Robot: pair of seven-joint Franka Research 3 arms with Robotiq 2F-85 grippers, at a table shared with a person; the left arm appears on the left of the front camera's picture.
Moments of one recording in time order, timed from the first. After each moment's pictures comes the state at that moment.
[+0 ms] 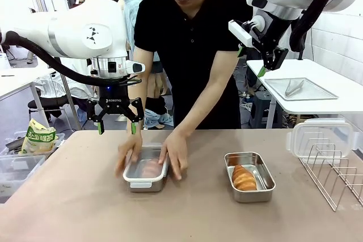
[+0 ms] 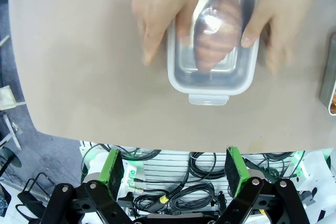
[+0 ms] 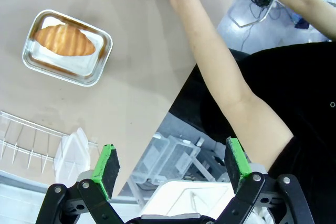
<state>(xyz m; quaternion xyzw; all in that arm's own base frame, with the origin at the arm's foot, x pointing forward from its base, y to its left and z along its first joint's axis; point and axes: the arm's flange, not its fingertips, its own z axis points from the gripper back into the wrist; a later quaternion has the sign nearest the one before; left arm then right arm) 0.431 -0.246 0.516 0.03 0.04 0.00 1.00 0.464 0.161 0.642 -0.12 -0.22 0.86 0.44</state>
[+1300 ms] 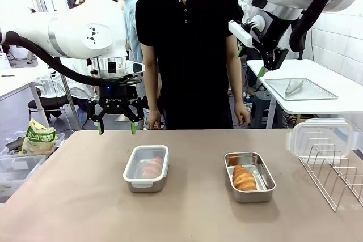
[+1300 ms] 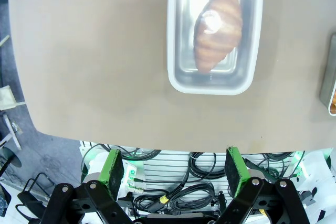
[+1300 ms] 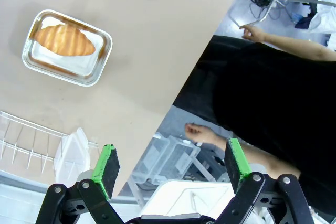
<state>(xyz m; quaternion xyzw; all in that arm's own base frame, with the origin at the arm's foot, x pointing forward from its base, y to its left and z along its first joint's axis) 0.431 -0.246 0.516 0.03 0.04 0.00 1.00 0.464 0.161 0.642 -0.12 -0.22 0.86 0.44</state>
